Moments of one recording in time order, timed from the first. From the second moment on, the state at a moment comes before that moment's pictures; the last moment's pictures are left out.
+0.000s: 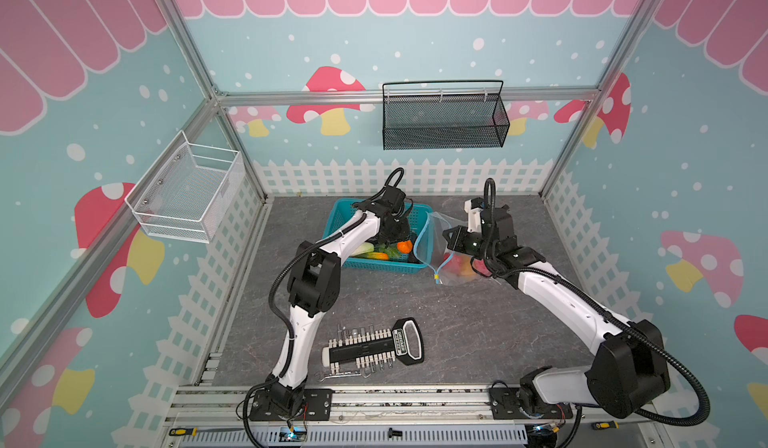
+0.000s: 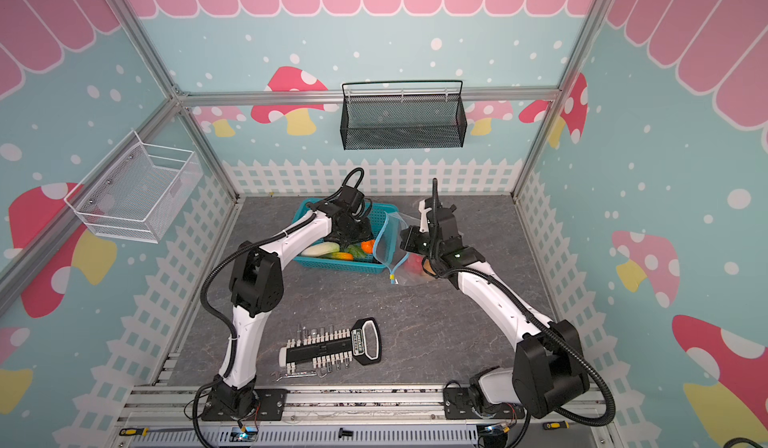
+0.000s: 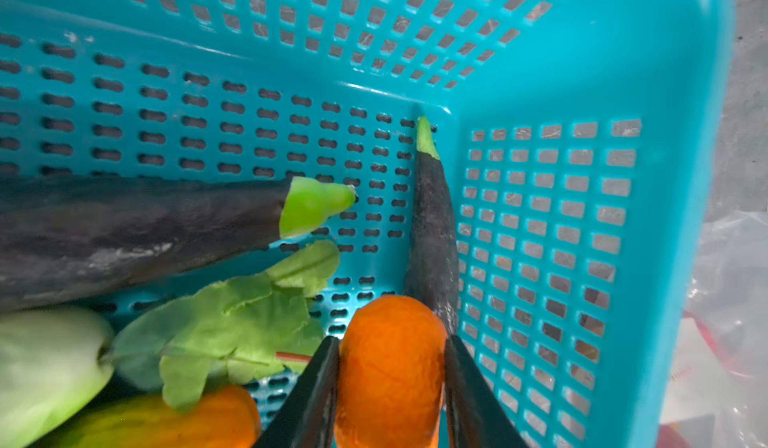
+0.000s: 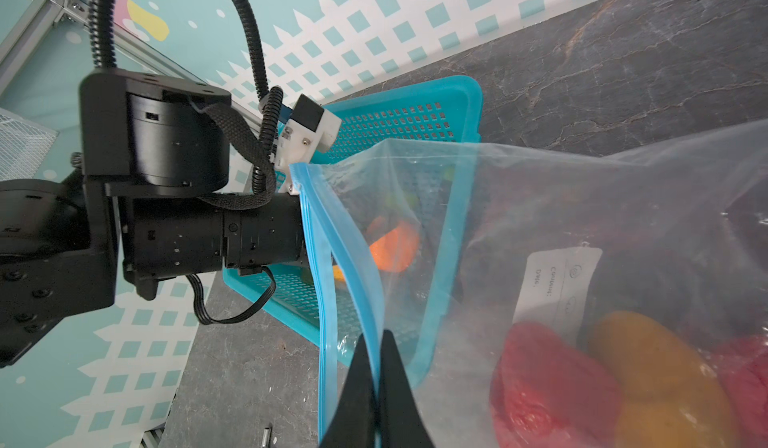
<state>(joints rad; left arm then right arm) -0.48 2.27 1.99 -0.80 0.16 -0.61 0.40 1.37 1.04 -0.18 -0.22 0.60</state>
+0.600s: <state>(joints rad) -0.47 2.04 1.81 -0.77 0.18 -0.64 0.39 1.38 1.04 -0.18 -0.22 0.60</state>
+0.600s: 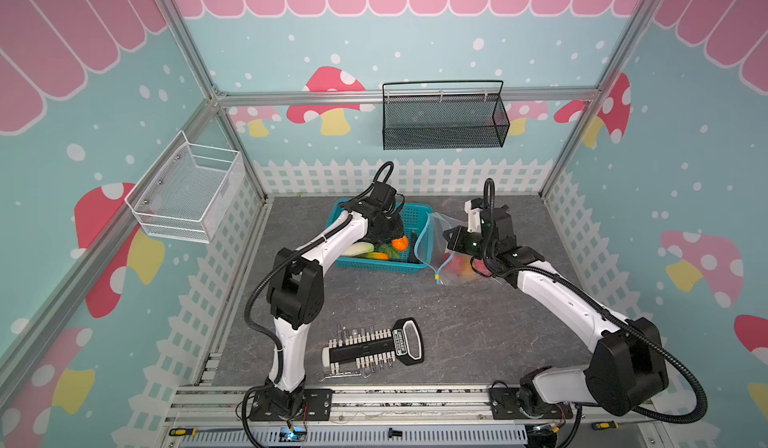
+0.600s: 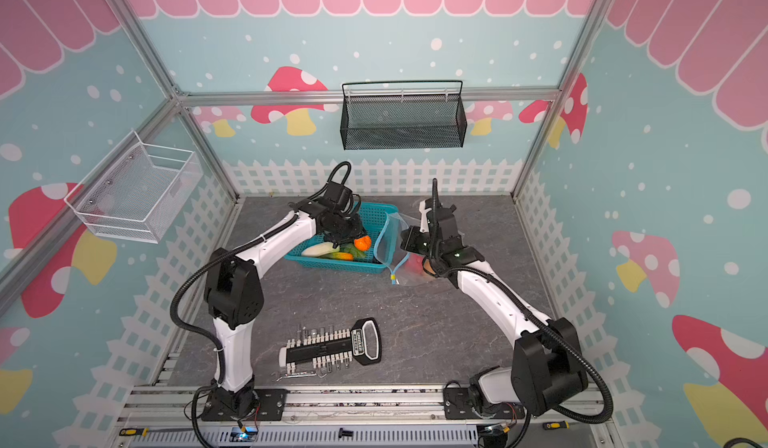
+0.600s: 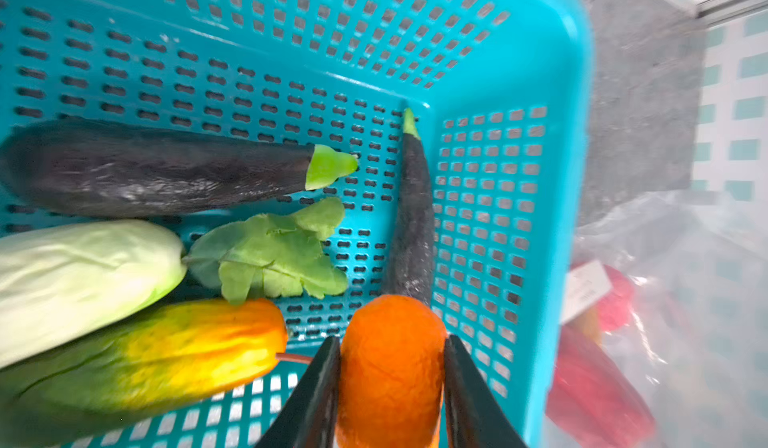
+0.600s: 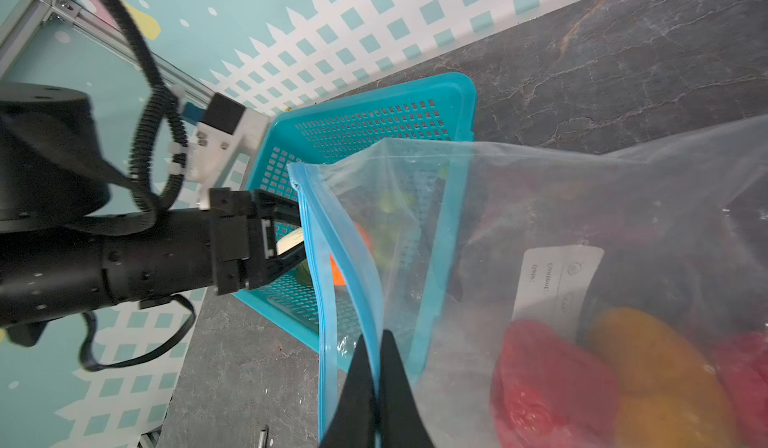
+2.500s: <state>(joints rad) -0.60 1.68 1.40 -0.19 0.32 -0.99 0.39 1.39 1.06 -0.18 -0.23 0.62</state>
